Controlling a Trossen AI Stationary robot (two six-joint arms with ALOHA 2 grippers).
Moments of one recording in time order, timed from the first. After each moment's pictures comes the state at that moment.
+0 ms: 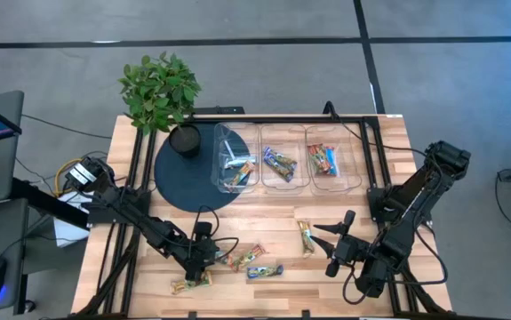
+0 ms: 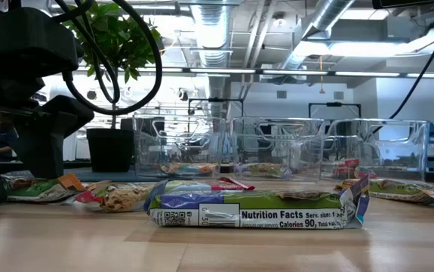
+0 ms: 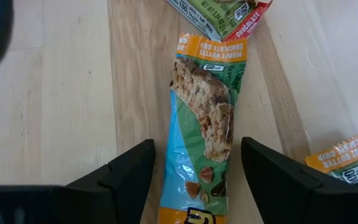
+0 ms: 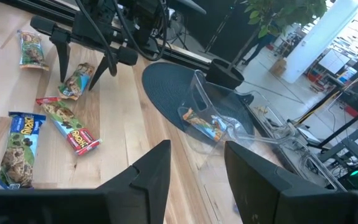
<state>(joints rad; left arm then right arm) -0.64 1.66 0.67 -0.10 -0.26 -0.44 0.97 1.43 0.85 -0.43 1.25 0.47</state>
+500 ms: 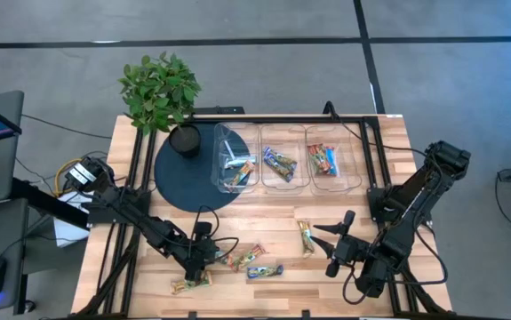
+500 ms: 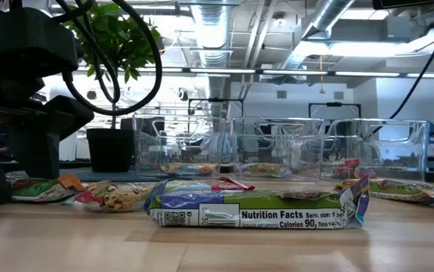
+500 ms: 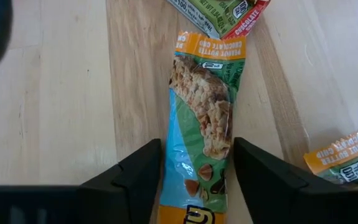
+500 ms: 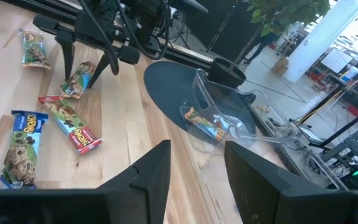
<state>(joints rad) -0.64 1.66 0.67 -0.11 -0.25 -0.44 0.97 1.43 0.85 -0.43 1.24 0.47</state>
